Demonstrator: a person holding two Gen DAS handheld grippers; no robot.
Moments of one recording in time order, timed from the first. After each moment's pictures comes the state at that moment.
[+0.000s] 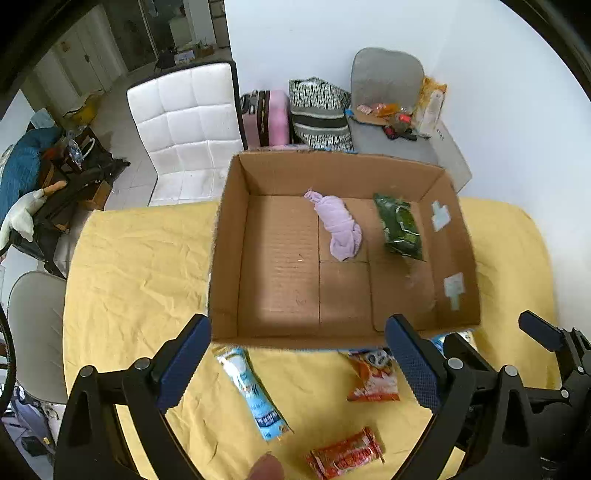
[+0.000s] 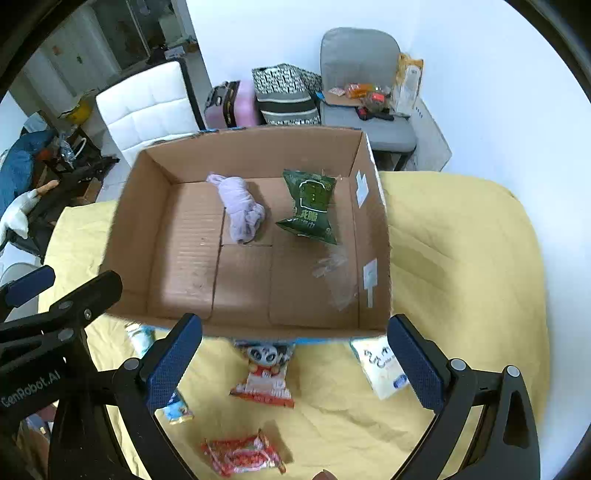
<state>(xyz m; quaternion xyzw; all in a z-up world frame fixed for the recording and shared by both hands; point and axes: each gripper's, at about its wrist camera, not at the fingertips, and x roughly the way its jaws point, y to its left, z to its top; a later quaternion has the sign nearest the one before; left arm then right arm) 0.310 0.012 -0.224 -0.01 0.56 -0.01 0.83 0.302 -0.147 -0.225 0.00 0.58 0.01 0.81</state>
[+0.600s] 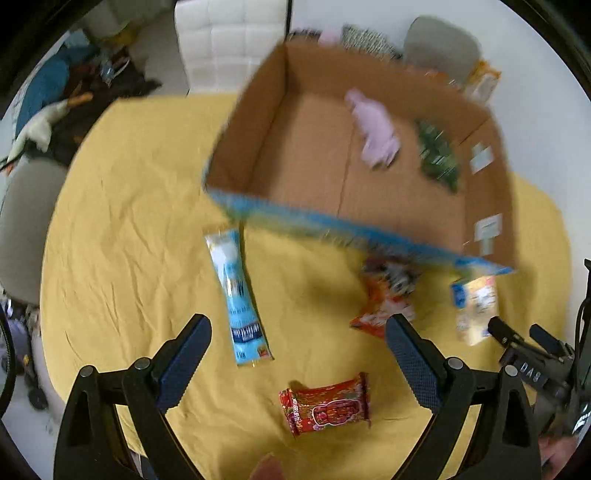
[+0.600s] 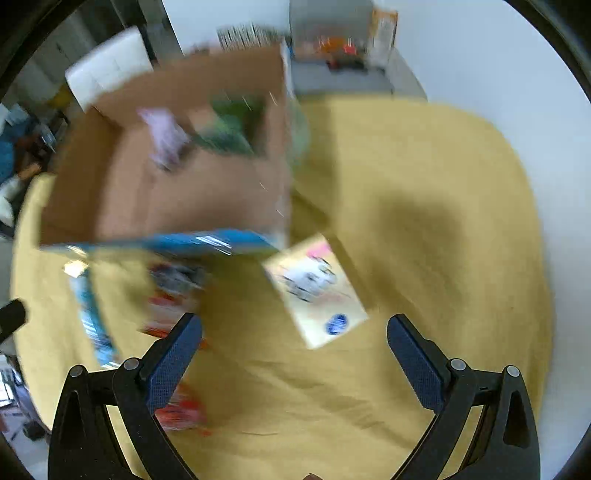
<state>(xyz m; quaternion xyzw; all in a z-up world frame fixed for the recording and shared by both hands) 0.247 0.003 -0.319 -0.09 0.65 0.08 0.75 0.267 -0.250 -0.338 0.00 0.67 -0.02 0.74</state>
